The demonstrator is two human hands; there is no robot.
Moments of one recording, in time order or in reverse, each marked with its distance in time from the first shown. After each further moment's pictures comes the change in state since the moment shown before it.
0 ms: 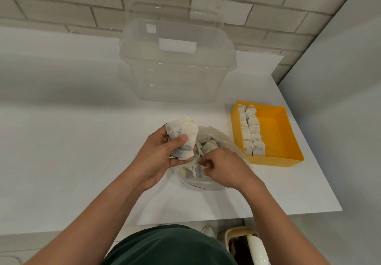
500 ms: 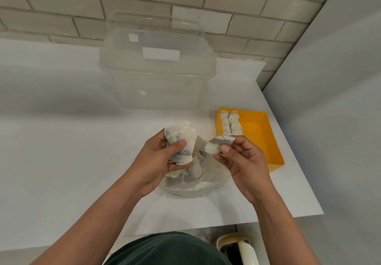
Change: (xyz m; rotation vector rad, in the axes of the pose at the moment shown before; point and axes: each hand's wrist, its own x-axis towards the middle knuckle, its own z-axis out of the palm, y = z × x) left_hand 0.008 -0.003 0.045 0.039 -0.036 0.005; right_hand -0.049 0.038 -0.042 1.609 0.445 -0.026
